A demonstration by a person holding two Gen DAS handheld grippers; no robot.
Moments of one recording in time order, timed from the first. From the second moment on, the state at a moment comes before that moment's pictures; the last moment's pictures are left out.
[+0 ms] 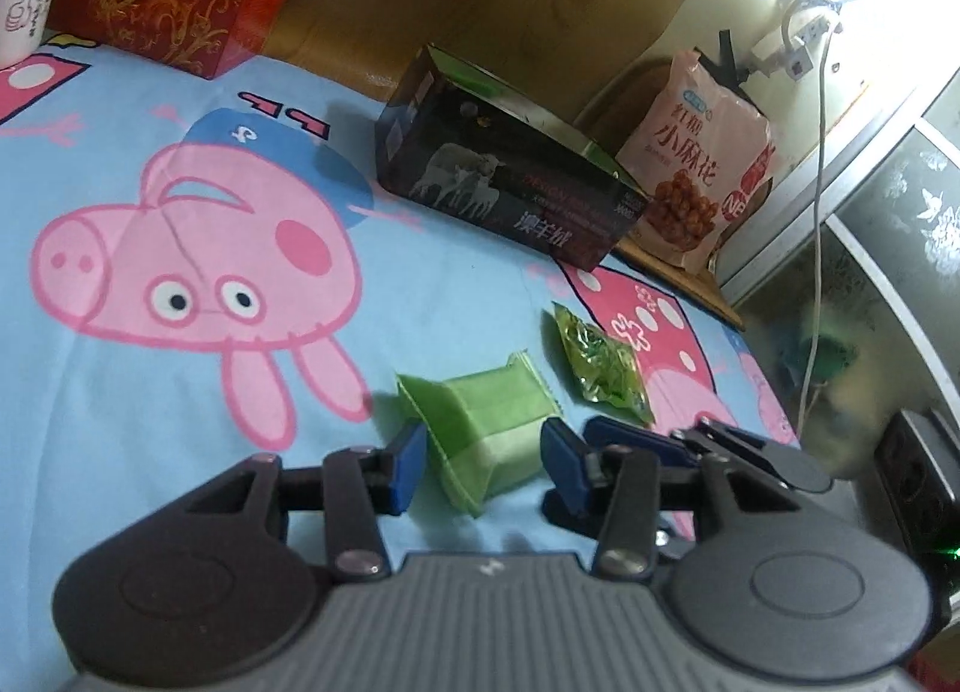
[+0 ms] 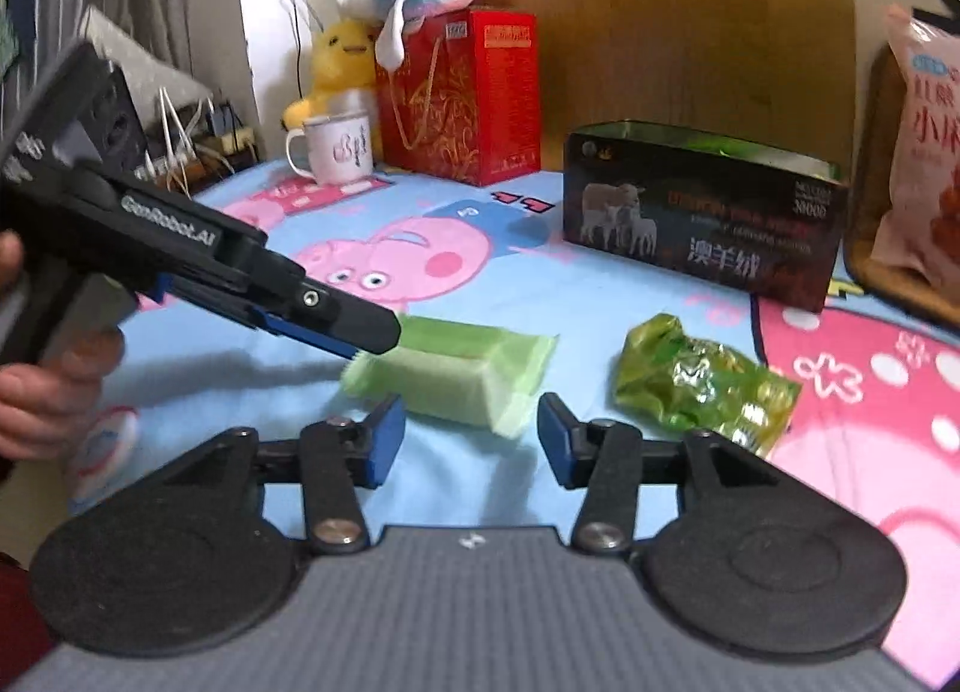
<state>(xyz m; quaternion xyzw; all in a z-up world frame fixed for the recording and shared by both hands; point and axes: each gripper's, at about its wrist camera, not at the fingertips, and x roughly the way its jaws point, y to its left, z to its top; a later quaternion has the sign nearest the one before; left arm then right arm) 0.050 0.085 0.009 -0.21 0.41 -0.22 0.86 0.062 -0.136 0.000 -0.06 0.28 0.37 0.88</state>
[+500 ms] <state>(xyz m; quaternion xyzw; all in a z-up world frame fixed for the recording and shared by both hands) 0.073 0.079 0.043 -0.17 0.35 -0.24 0.89 0.067 -0.123 0.010 -0.06 0.21 0.34 0.92</state>
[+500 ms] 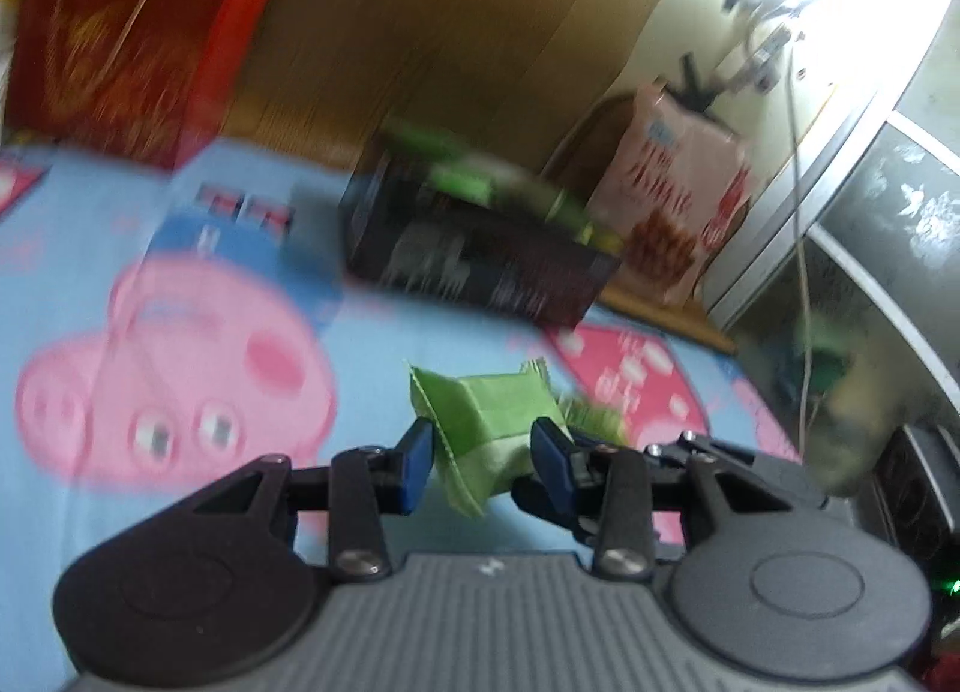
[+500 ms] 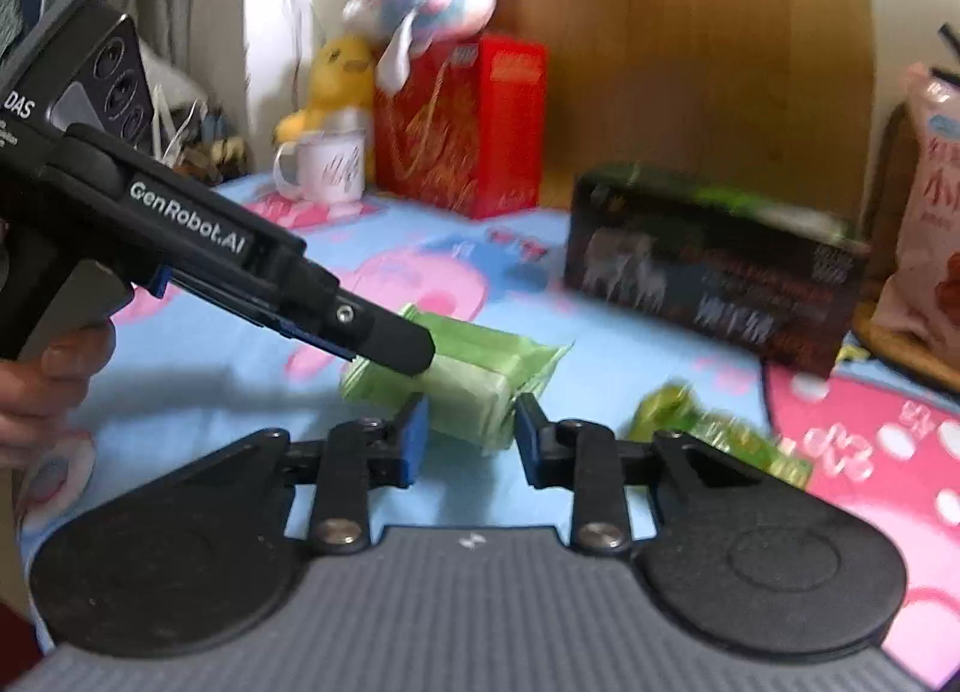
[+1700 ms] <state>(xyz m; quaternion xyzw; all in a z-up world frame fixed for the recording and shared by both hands) 0.144 0.015 0.050 -0.14 0.33 -0.27 0.89 0.121 -0.233 0.010 0.12 0.25 0.20 0.94</state>
